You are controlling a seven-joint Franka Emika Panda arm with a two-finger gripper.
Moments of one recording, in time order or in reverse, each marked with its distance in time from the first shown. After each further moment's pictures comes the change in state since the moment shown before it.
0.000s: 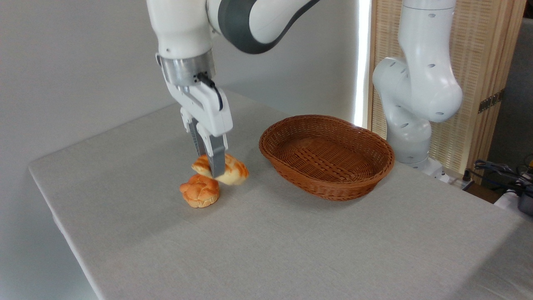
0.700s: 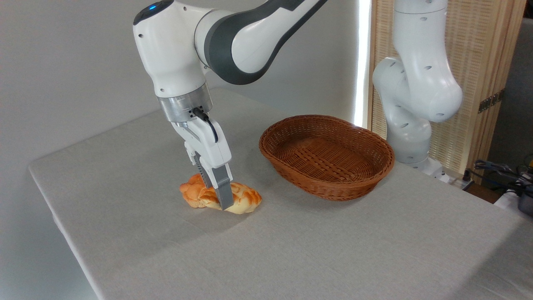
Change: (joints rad) arm 0.000 0.101 0.013 0.006 0.102 0.031 0.002
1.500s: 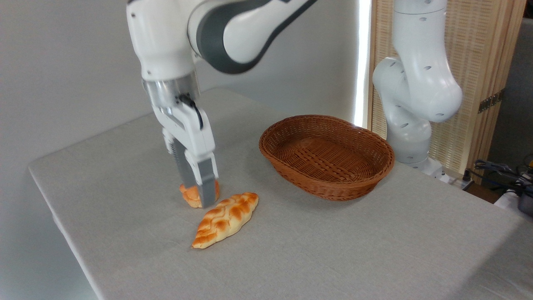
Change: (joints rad) arm -0.005 0.005 -0.010 0.072 0.000 0.062 -0.049
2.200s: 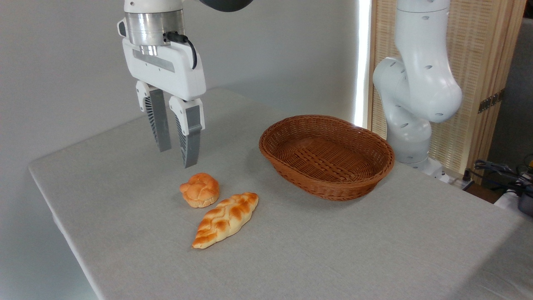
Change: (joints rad) arm -0.010 -0.037 -0.013 0.153 0.000 -0.129 -0.156
